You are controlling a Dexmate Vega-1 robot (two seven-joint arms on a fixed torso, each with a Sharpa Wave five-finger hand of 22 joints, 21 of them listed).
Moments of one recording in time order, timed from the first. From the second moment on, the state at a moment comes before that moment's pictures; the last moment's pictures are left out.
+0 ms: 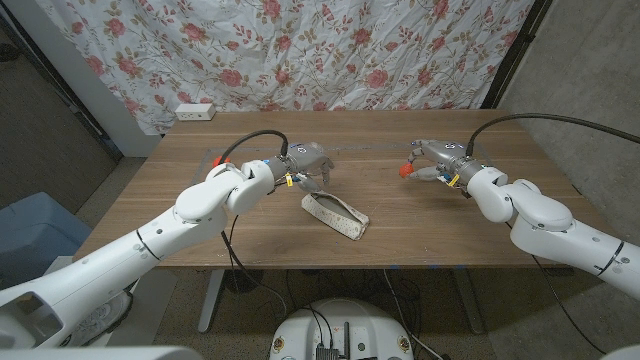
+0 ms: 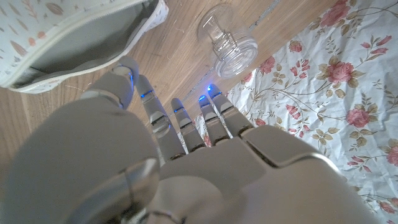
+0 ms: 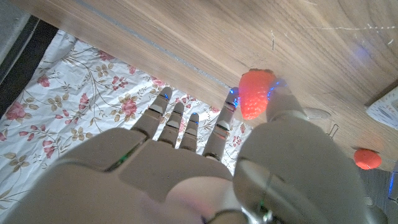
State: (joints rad) left arm 0.82 0.87 0.63 -2.12 0.94 0.12 -0.32; left_hand 0.85 -0.11 0.57 -0.18 0.18 0.97 -0.19 0.23 0.18 0.48 -0.21 0.20 0.17 0.33 -0.04 0.19 0.17 0.38 -0.04 0.20 0.17; right arm -1.00 -1.08 -0.50 -2.08 -0.62 -0.40 0.05; right_hand 0.80 -0.02 0.37 -0.16 0.18 0.67 -0.22 0.58 0.25 0.15 -0.05 0.22 0.20 0.12 0.02 0.29 0.27 0.33 0.04 0.19 0.16
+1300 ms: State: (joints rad) left arm 0.81 0.83 0.69 -2.05 0.98 0.11 -0.28; left_hand 0.87 -0.09 0.55 -0.17 0.18 1.03 -0.17 0.22 0.18 0.53 -0.22 0.20 0.17 0.38 -0.05 0.18 0.16 0.40 -0.04 0.20 0.17; right arm -1.00 -1.07 -0.50 -2.06 -0.60 -0.39 0.01; right_hand 0.80 -0.01 0.37 -0.16 0.18 0.67 -0.22 0.58 0.25 0.15 -0.05 0.22 0.20 0.12 0.02 0.29 0.28 0.33 0.04 0.19 0.16
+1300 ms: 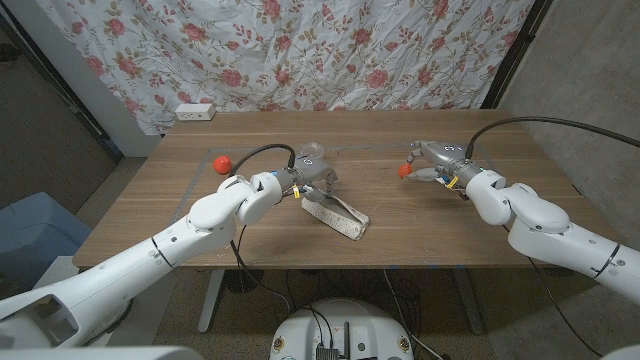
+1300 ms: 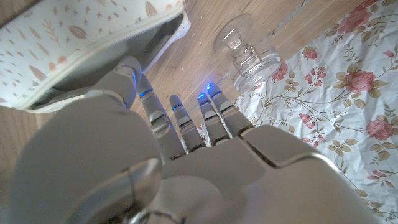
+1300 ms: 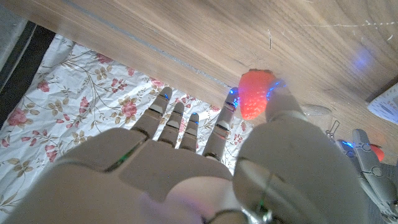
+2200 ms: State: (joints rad) left arm 0.82 0.83 0.70 -2.02 1.00 0.11 -0.25; left_hand 0.88 -0.08 0.54 -0.17 0.18 1.04 -0.17 0.22 0.18 0.54 -0.22 0.20 0.17 0.39 -0.05 0.18 0.16 0.40 -0.04 0.20 0.17; right arm -1.03 -1.09 -0.48 -2.08 -0.59 -0.41 -0.01; right_hand 0.80 0.00 0.37 -0.15 0.17 0.67 -0.22 0.58 0.25 0.16 -0.05 0.22 0.20 0.12 0.02 0.29 0.28 0.33 0.04 0.19 0.16
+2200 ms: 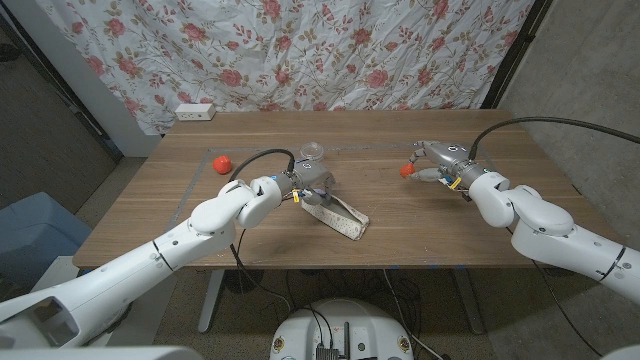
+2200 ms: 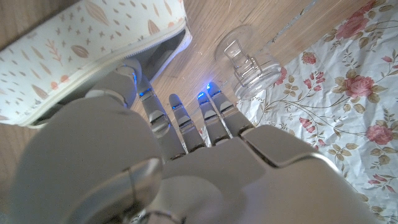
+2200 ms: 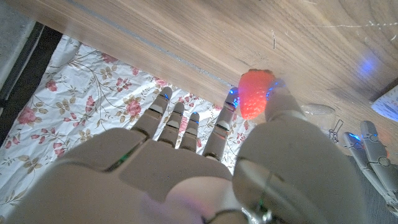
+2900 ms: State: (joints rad) left arm 0.82 0.84 0.71 -2.01 1.00 0.10 -0.25; left_hand 0.90 -0.06 0.53 -0.18 0.18 1.05 -0.17 0.22 0.18 0.56 -0.21 0.20 0.17 0.40 -0.04 0.18 0.16 0.42 -0.04 0.20 0.17; right arm -1.05 -1.10 -0.47 -2.09 -0.58 -0.42 -0.02; right_hand 0.80 0.00 0.36 -0.16 0.17 0.67 -0.22 0.58 0.25 0.16 -0.05 0.21 0.20 0.12 0.02 0.29 0.28 0.33 0.04 0.19 0.16
